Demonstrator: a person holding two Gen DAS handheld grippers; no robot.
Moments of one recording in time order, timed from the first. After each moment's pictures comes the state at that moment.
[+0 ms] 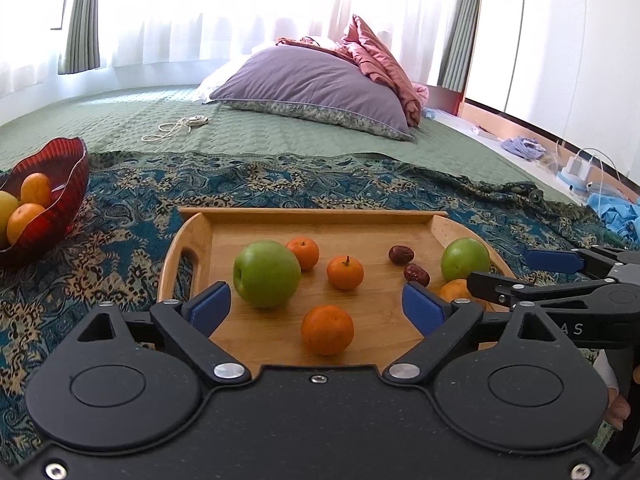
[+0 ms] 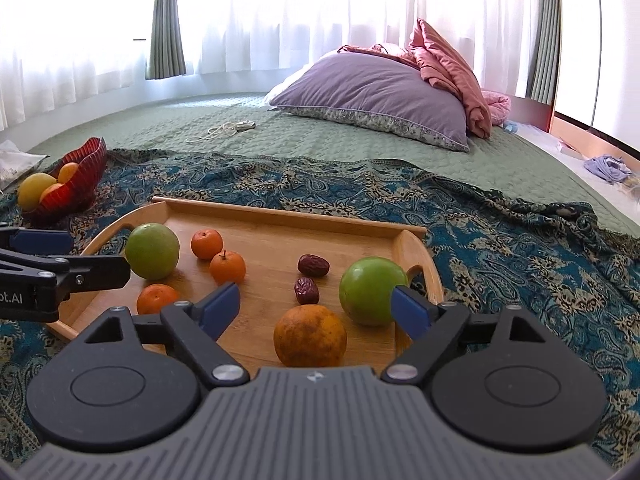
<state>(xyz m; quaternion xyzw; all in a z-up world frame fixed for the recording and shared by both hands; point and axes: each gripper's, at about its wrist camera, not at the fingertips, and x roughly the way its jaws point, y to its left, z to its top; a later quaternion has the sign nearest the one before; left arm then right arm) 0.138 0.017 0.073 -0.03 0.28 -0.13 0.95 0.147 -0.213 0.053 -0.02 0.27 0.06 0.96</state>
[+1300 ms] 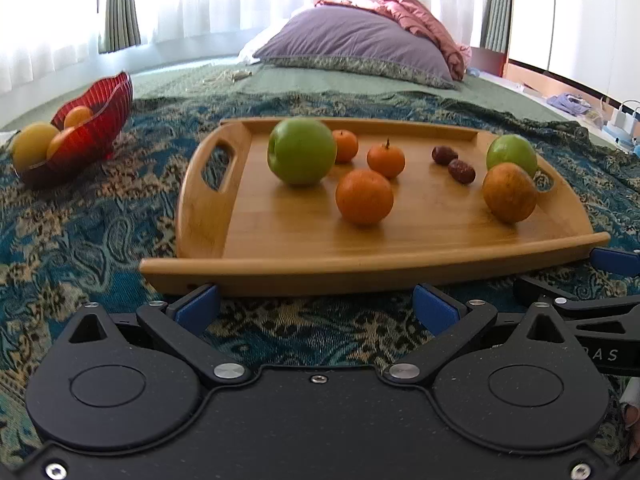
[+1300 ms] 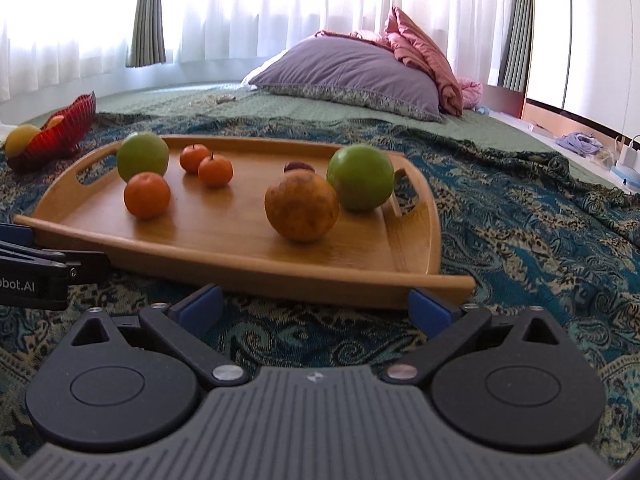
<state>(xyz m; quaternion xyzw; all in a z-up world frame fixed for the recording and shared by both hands) 0.097 0.004 -0.008 0.01 0.33 -0.05 0.94 0.092 -0.209 -0.026 -0.03 0.27 0.02 0.96</state>
